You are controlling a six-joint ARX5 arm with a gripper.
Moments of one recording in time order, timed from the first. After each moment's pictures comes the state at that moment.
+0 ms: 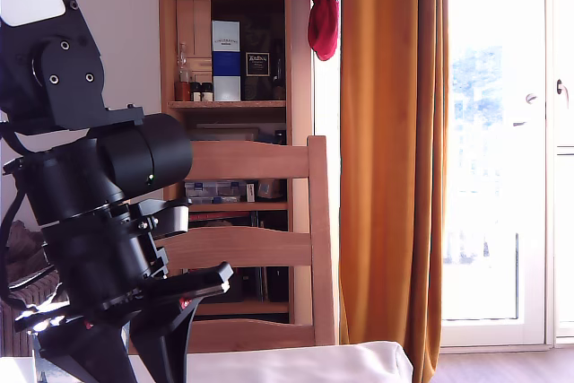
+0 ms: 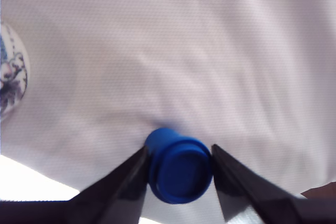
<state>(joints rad) -0.60 1.88 0.85 -0.26 0.17 -0.39</state>
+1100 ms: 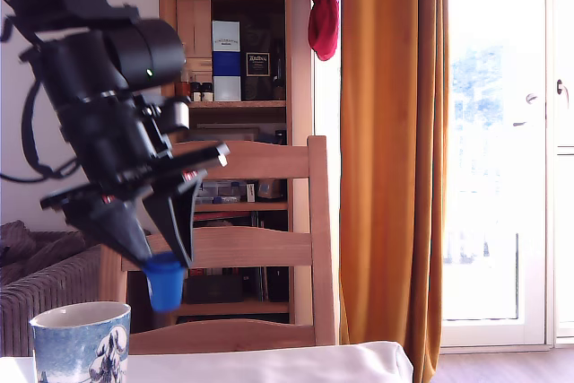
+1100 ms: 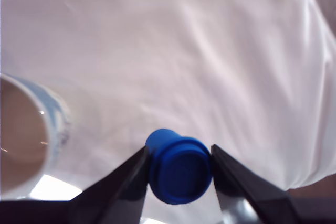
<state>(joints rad) -0.50 1.71 1.05 -0.50 0.15 -0.28</state>
